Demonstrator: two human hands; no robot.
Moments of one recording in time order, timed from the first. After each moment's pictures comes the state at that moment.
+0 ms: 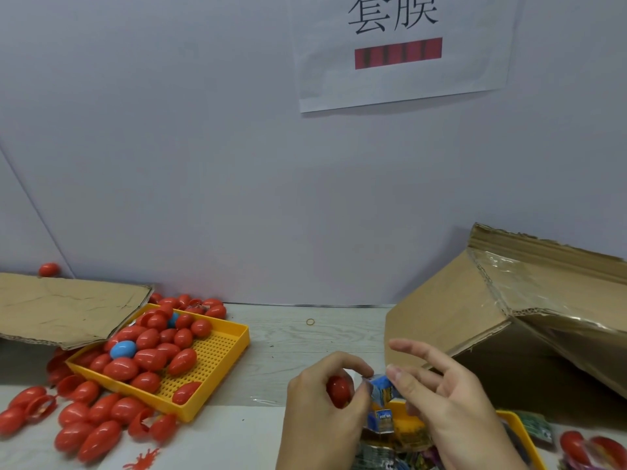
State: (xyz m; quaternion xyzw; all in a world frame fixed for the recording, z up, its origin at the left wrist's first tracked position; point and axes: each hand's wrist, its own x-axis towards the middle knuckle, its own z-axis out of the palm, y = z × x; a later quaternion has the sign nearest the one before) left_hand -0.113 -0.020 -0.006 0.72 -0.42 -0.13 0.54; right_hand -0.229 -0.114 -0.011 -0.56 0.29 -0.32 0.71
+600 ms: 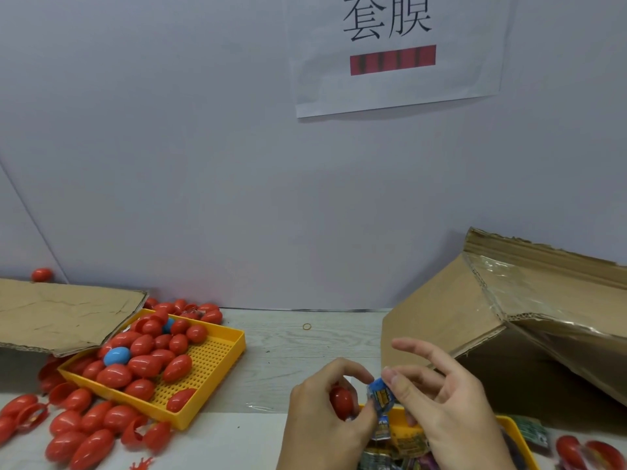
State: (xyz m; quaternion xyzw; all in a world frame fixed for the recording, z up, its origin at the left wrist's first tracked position) left_hand -0.113 -0.021 -0.005 0.70 -0.46 -0.15 0.53; right_hand -0.229 -0.108 -0.002 -0.60 0.30 -0.38 0.64
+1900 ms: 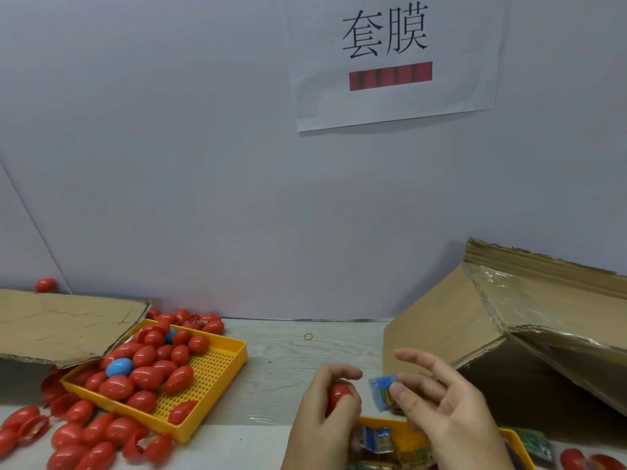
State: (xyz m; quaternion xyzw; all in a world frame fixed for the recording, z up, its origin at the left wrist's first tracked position) left_hand -0.114 -0.023 0.001 0.63 -0.31 -0.33 0.63; right_hand -0.230 -0.114 -0.006 -0.55 0.31 -0.37 0.68
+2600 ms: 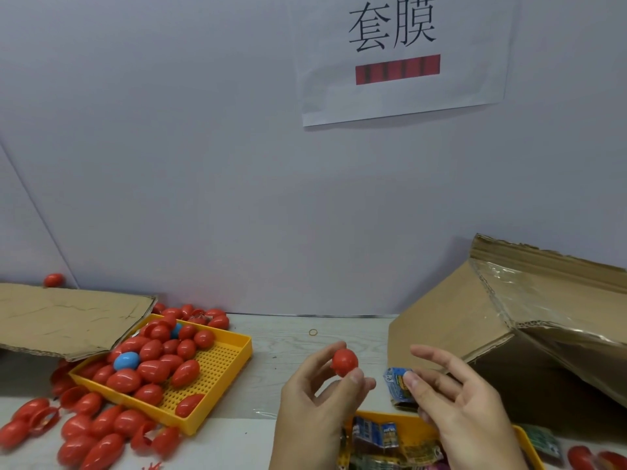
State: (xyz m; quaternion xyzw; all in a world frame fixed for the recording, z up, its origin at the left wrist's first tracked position) left_hand -0.105 -0.024 0.001 0.56 -0.20 -0.34 0.73; right_hand -0.229 -0.119 -0.009 -0.52 0.35 -0.40 0.67
